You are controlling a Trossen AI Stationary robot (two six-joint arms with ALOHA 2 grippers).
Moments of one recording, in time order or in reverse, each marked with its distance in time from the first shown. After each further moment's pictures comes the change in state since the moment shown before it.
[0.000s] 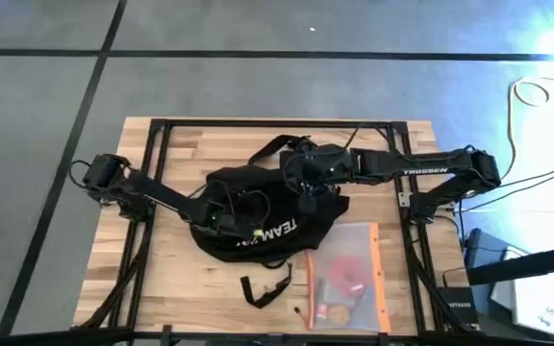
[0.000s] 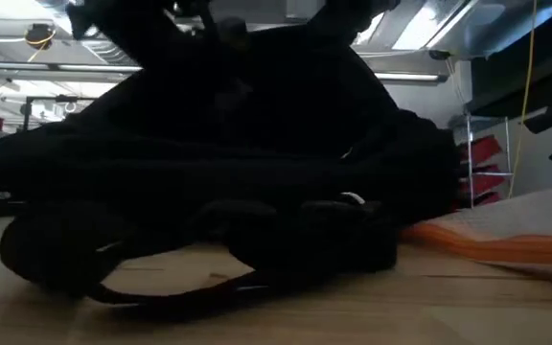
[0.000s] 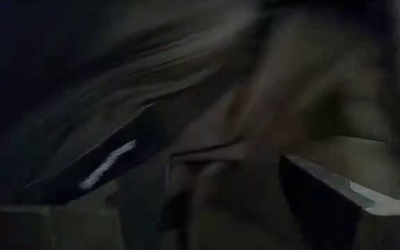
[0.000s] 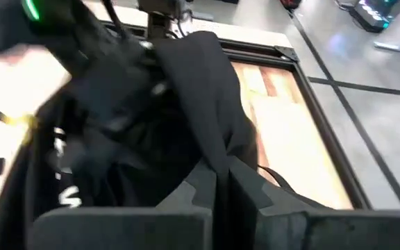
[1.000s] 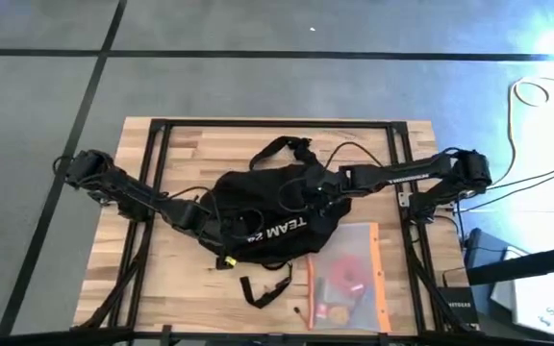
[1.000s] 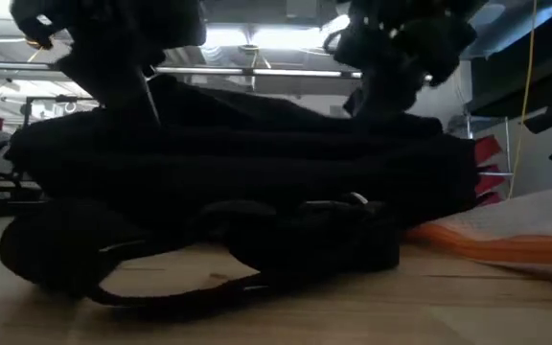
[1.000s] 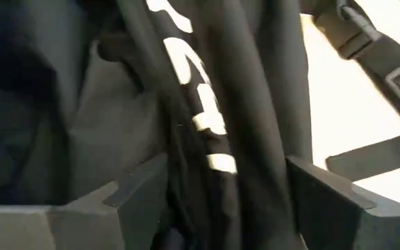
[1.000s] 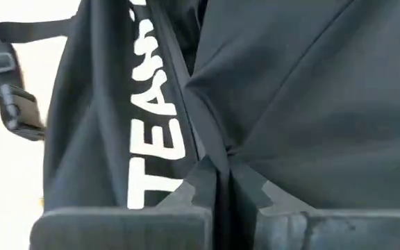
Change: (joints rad) left arm -0.099 -0.130 -0.021 -0.291 0.744 -0.118; right arm -0.006 0.097 -0.265 -0.011 -0.299 0.094
